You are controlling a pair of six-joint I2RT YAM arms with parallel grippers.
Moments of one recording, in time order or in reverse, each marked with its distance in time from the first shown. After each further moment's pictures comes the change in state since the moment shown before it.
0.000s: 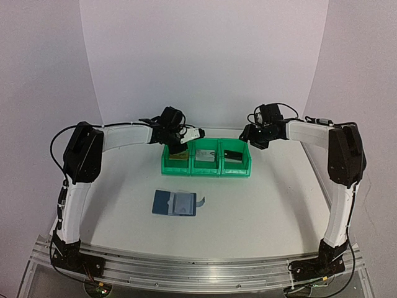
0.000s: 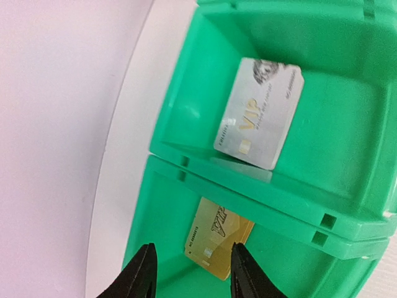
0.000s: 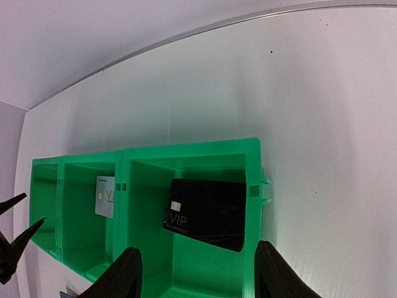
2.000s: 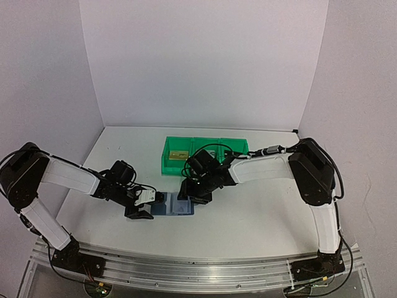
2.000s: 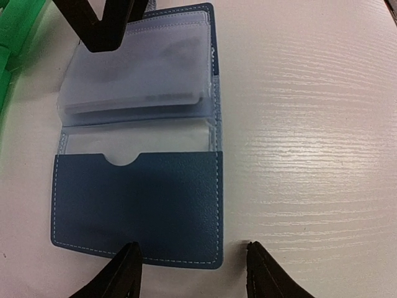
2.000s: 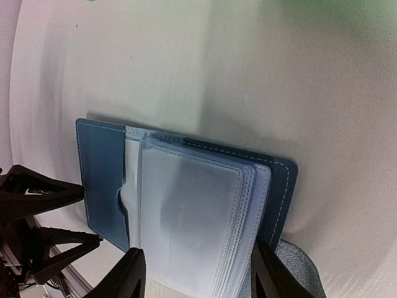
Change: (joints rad) left arm 0.050 -0.670 -1.232 0.262 0.495 0.078; right arm 0.596 0.150 -0.047 -0.020 -0.048 0.346
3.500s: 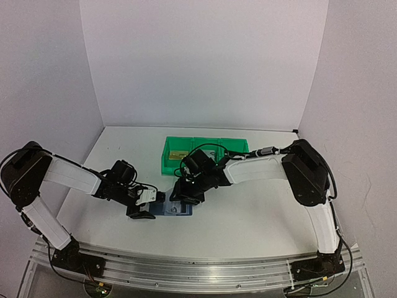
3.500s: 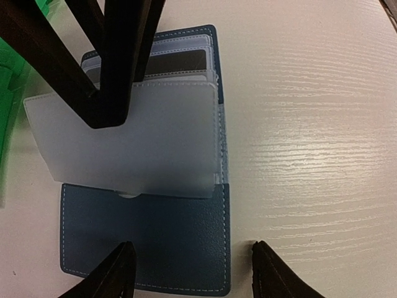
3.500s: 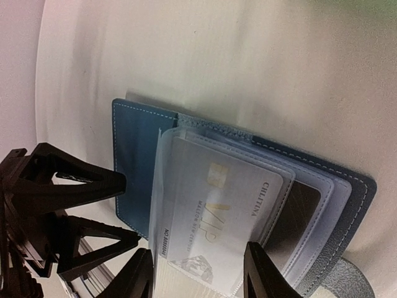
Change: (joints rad) left arm 0.000 0.026 0.004 0.054 0.033 0.035; right arm 0.007 0.060 0.066 0.050 -0.135 -0.002
